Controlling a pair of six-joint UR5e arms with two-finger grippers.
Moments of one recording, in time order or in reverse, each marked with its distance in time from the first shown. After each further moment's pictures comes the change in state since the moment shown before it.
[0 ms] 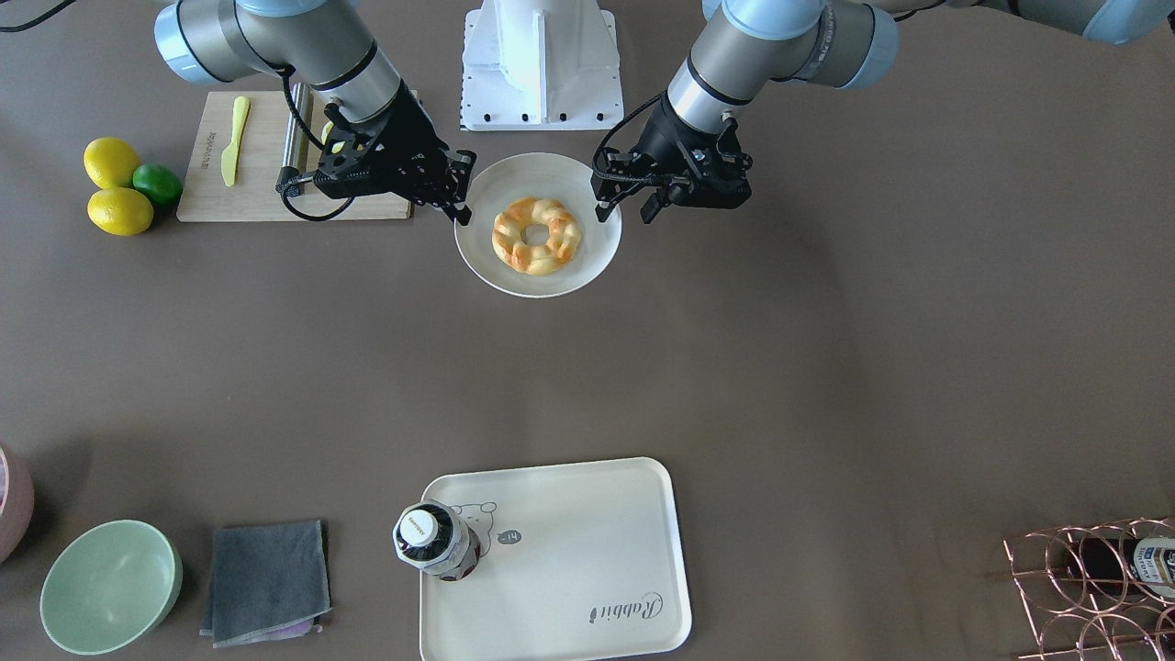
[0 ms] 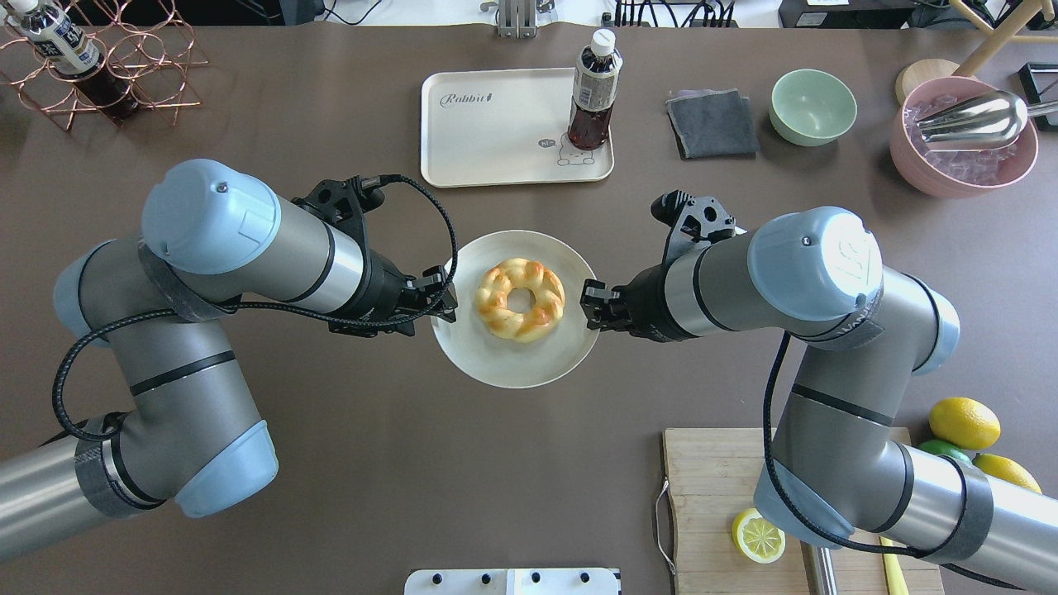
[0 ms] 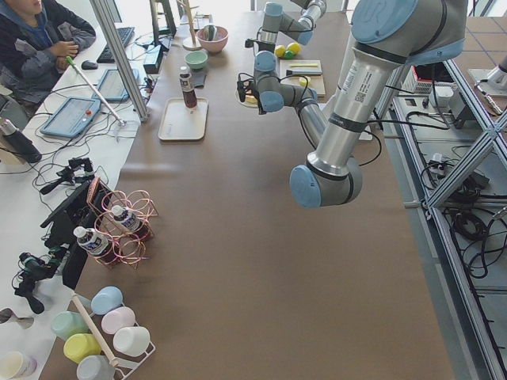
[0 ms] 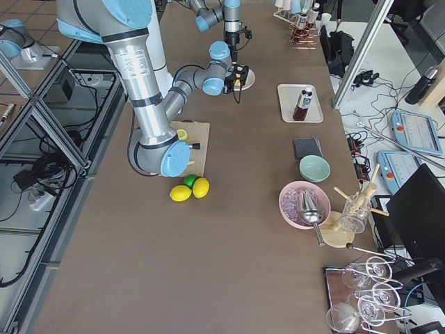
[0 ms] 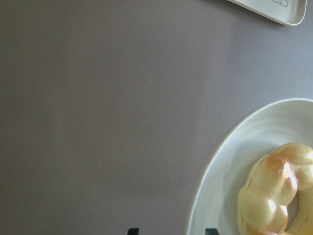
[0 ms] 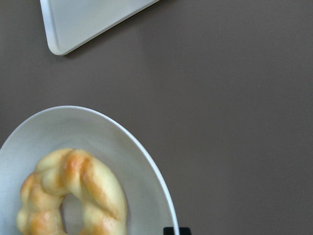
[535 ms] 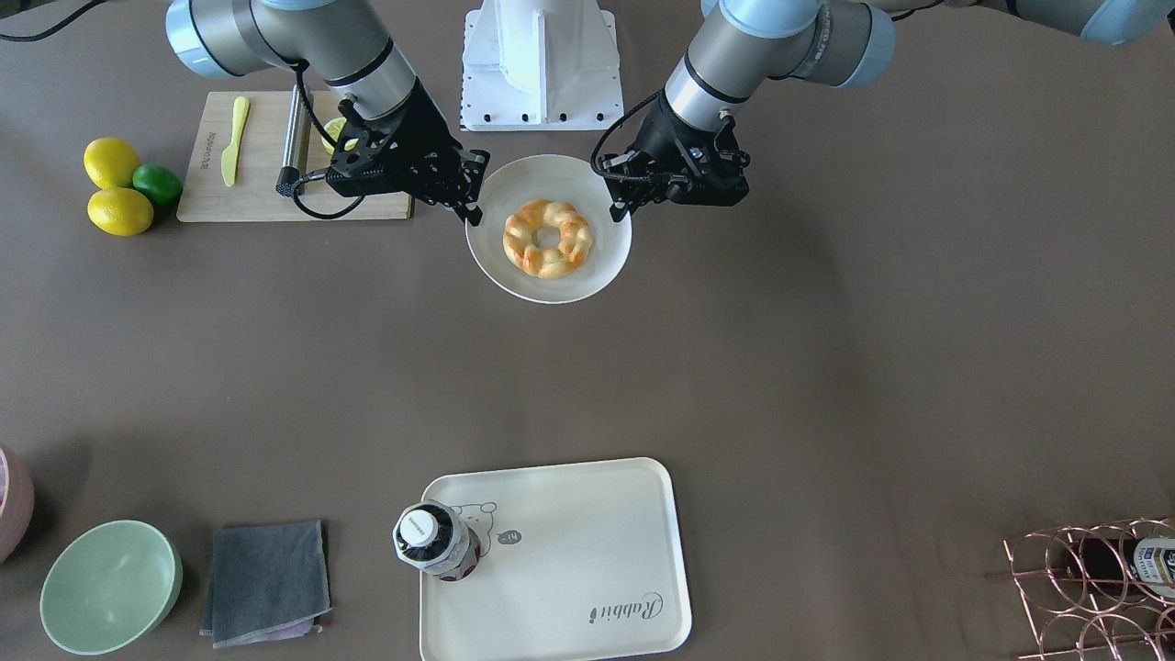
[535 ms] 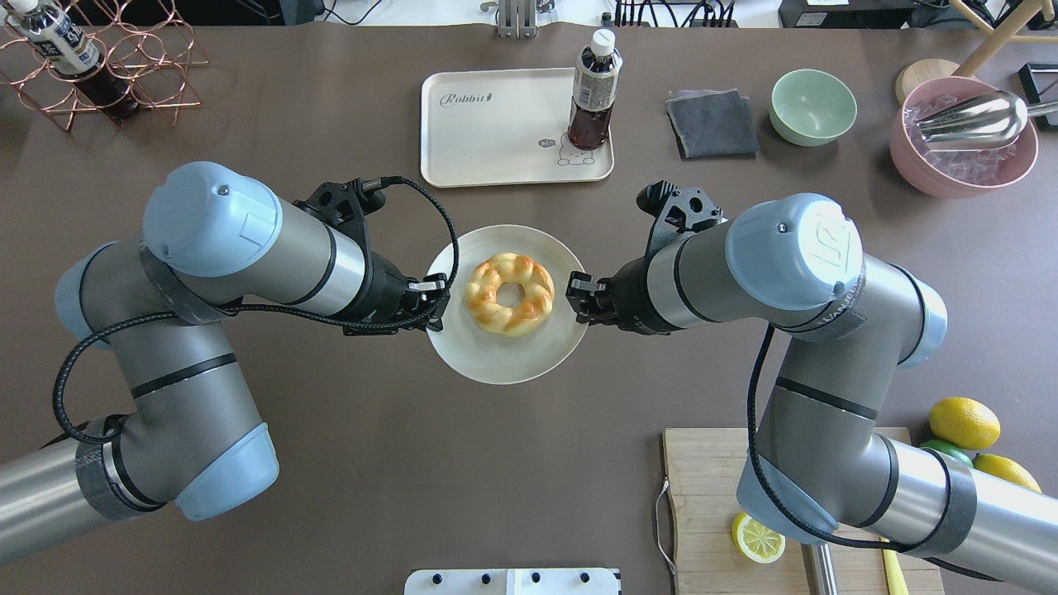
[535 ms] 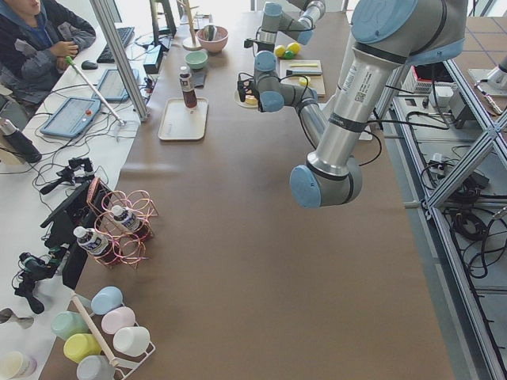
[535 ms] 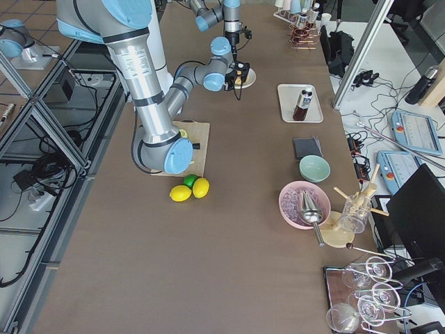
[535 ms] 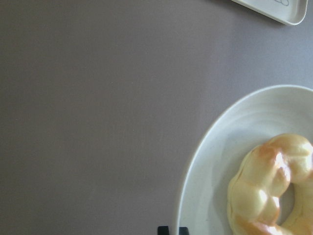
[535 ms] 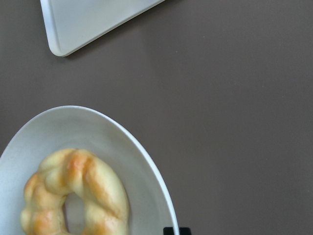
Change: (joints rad) left arm 0.001 0.000 -0.002 0.000 0.000 -0.004; right arm 0.001 0.037 -0.002 -0.056 -0.002 0.000
